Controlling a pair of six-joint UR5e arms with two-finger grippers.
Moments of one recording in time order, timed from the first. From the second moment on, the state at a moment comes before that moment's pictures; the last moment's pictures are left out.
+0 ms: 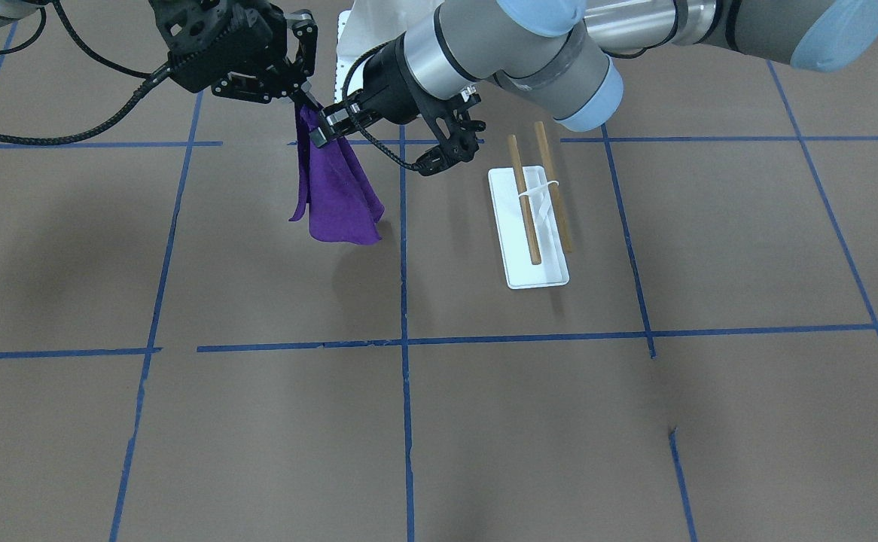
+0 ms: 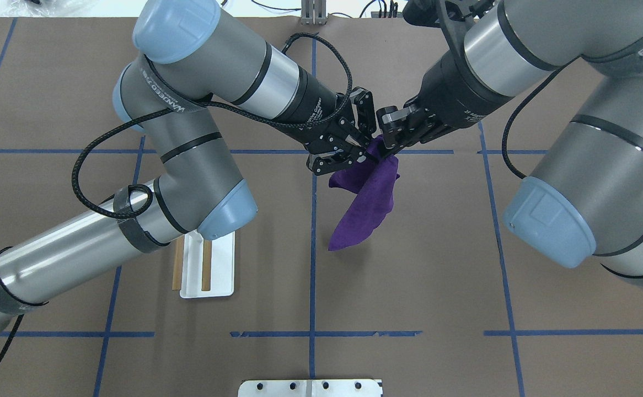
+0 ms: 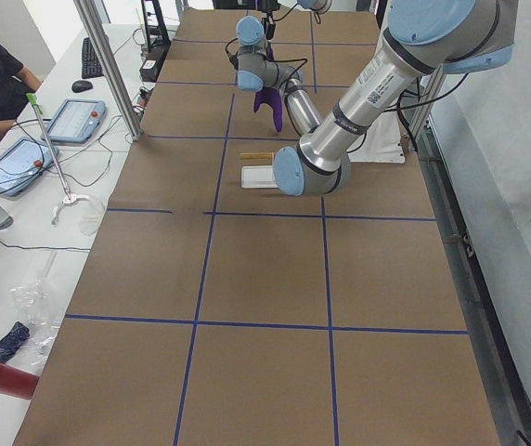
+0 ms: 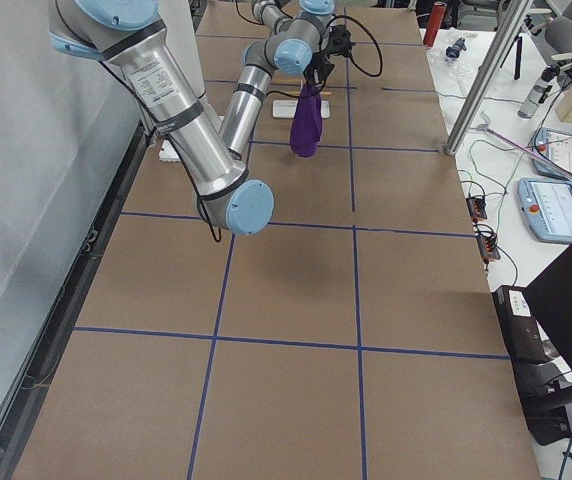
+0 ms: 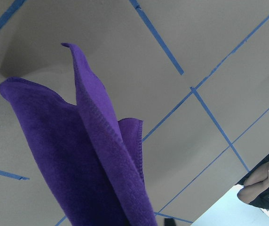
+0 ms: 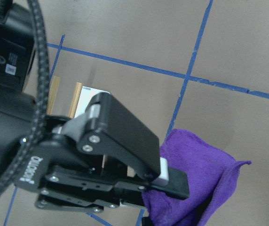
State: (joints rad) left arm -0.68 -2.45 -1.55 -2.31 -2.32 -2.34; right arm 0.83 -0.93 2.09 -1.70 2.33 0.87
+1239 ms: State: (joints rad) left arm -0.74 -2.16 -1.81 -2.31 -2.44 -1.95; right arm 1.04 -1.32 2.26 -1.69 2.30 0.70
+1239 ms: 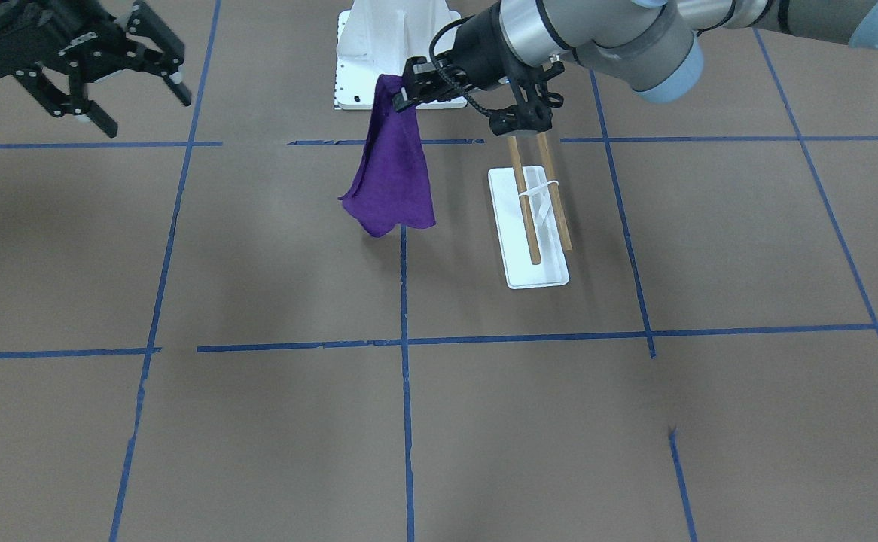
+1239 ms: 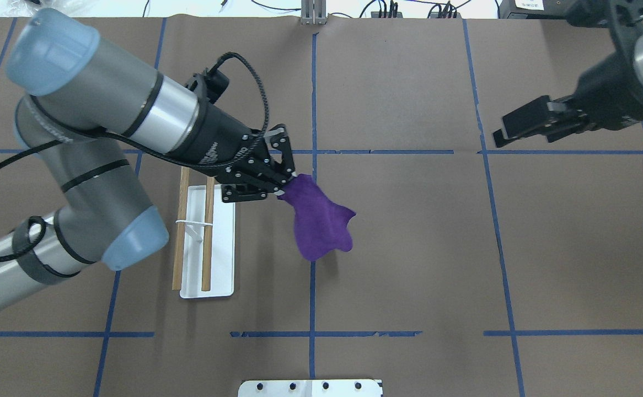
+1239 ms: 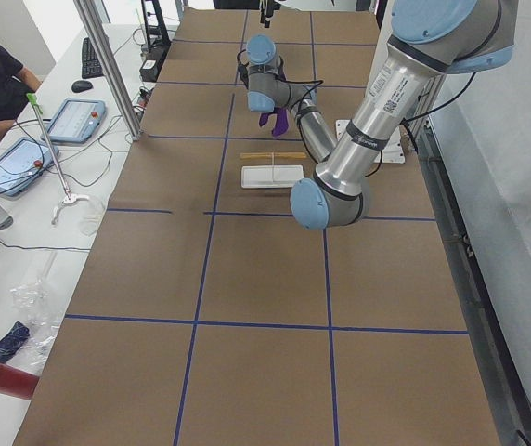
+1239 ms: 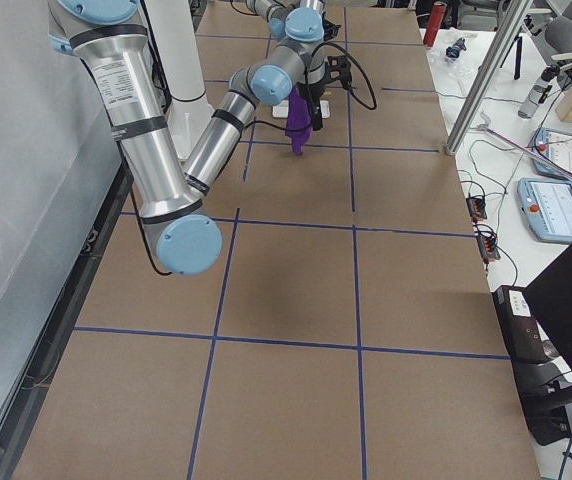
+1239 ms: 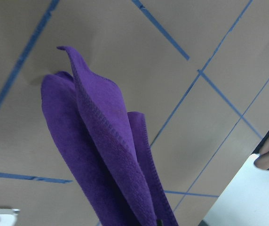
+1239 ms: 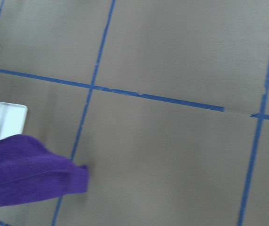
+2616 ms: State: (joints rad) left arm -0.99 -1.73 -1.81 -2.31 -2.63 -1.11; right arm 1.26 -1.46 2.16 -1.69 2.39 0.35
